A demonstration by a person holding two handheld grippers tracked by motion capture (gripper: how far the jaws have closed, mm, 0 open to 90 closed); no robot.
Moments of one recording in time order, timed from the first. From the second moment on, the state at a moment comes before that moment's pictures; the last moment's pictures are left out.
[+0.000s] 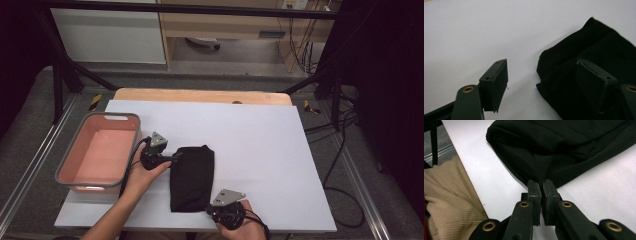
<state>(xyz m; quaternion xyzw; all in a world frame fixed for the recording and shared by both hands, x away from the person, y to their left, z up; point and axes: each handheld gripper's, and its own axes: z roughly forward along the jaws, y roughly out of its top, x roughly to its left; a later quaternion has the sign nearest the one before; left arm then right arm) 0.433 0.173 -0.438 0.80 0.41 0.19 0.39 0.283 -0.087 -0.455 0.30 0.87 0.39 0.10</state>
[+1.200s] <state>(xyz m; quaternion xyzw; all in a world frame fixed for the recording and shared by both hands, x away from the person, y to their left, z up) 0.423 0.165 -0.427 0.81 0.35 0.13 0.45 0.279 -0.087 -0.444 0.27 0.86 0.41 0.11</state>
